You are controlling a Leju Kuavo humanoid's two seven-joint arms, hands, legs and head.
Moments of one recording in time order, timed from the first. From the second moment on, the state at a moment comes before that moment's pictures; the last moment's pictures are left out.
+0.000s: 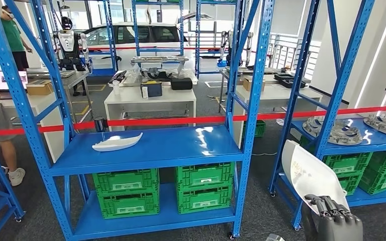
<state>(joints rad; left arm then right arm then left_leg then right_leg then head) -0.08 -0.15 0.94 -0.19 -1.07 0.55 -0.30 -0.17 -0.18 0.11 -1.48 1.25 -0.63 -0.24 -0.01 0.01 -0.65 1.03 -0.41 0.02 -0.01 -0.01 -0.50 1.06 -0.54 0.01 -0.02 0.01</state>
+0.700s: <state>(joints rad) -0.07 -0.15 0.94 -0.19 -1.08 0.55 -0.31 -0.16 -0.18 0.11 -1.49 1.25 -0.62 -0.26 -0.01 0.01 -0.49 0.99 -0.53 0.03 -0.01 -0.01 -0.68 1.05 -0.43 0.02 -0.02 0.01</state>
